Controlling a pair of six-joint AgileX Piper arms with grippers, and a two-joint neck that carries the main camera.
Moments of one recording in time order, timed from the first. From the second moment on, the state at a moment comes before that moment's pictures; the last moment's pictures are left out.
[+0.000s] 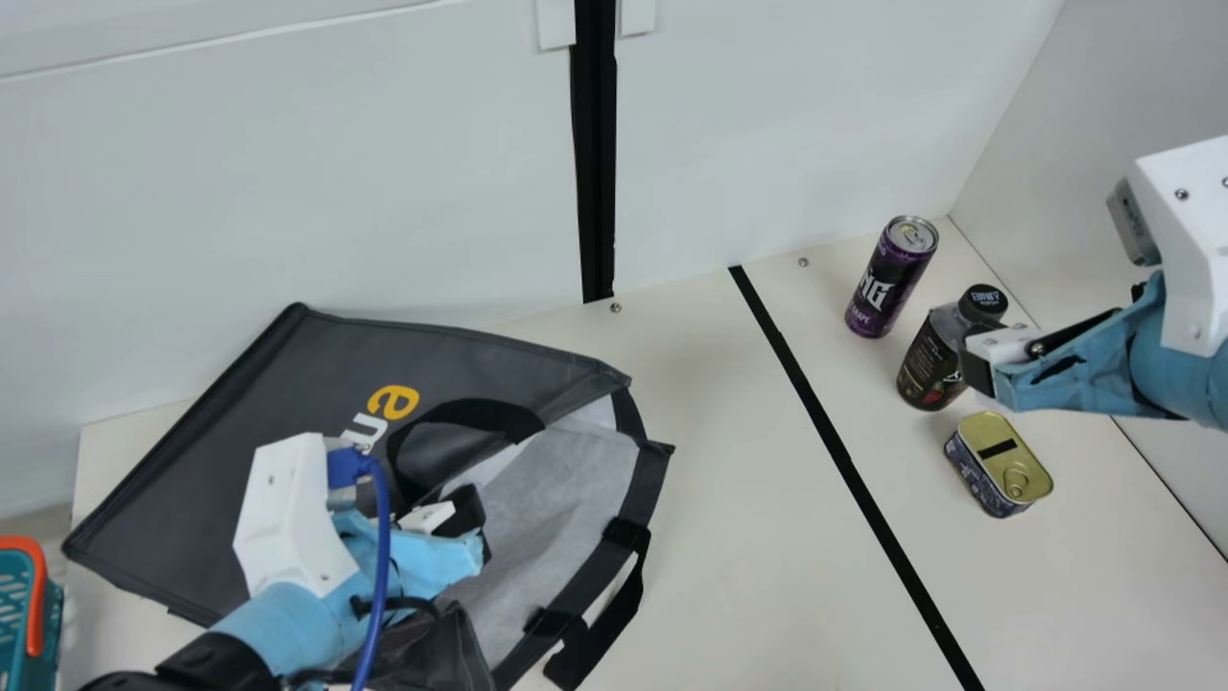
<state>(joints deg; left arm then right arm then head) -39.5 83.9 -61.8 -20.2 20.7 -16.2 -24.5 64.7 -88.0 0.7 69.9 -18.9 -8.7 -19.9</state>
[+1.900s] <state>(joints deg) -30.9 85.2 -61.7 -47.8 23.4 12.2 -24.5 64.7 -88.0 0.7 69.9 -18.9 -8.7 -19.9</state>
